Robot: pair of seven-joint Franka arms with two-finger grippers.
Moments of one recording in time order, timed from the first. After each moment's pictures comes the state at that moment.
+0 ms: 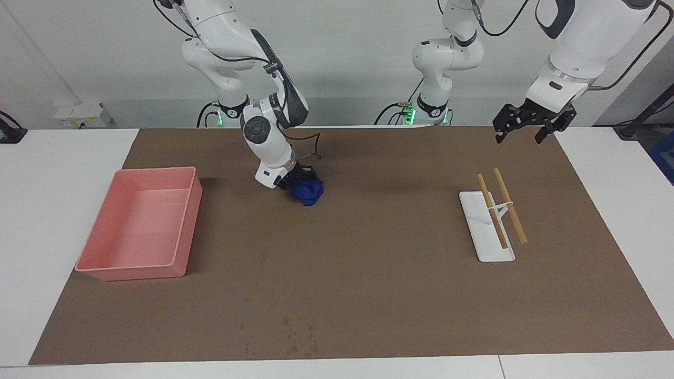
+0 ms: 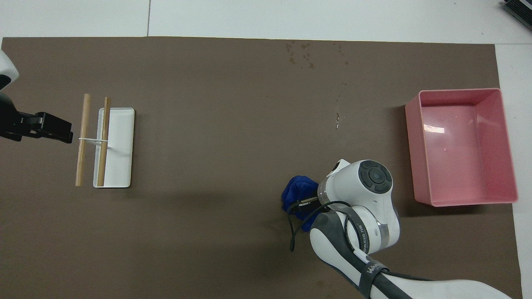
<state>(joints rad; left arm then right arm) -0.02 0.03 -0.07 -1.51 0.02 1.47 0.01 -0.11 0.17 0.58 -2.34 0.29 2.40 0.02</state>
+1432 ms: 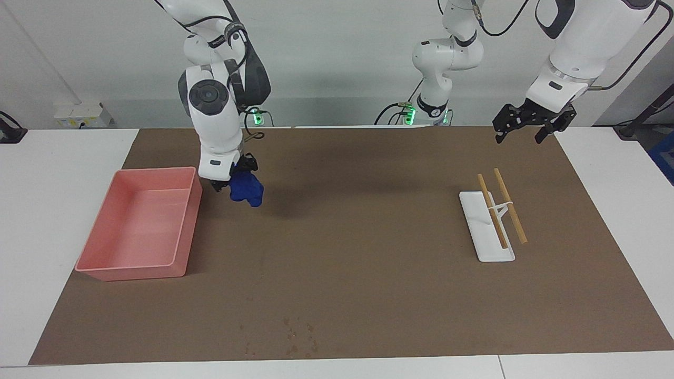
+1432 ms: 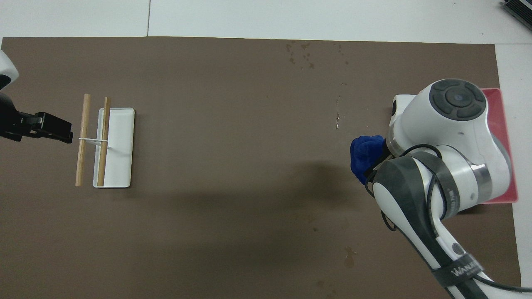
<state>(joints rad) -0.02 0.03 -0.07 -1.51 0.02 1.47 0.01 -0.32 0.07 0.58 -1.88 -0.13 1.77 -0.36</state>
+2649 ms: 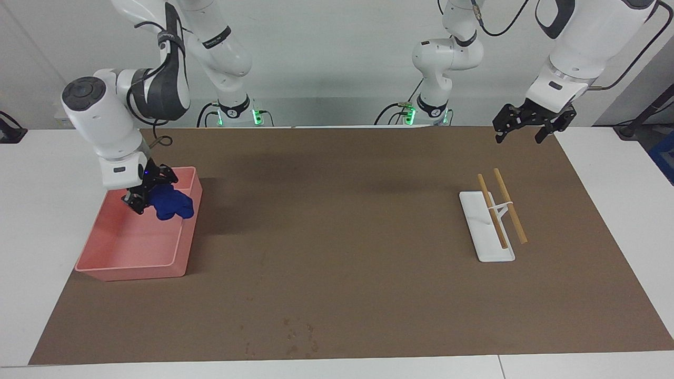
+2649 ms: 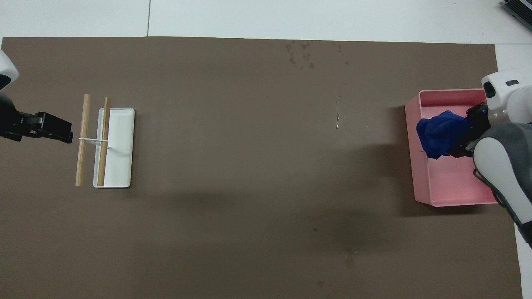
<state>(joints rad) -0.02 0.03 -0.07 -1.51 0.02 1.47 0.01 -0.63 0.14 0.53 -1.89 -0.14 2.03 -1.08</state>
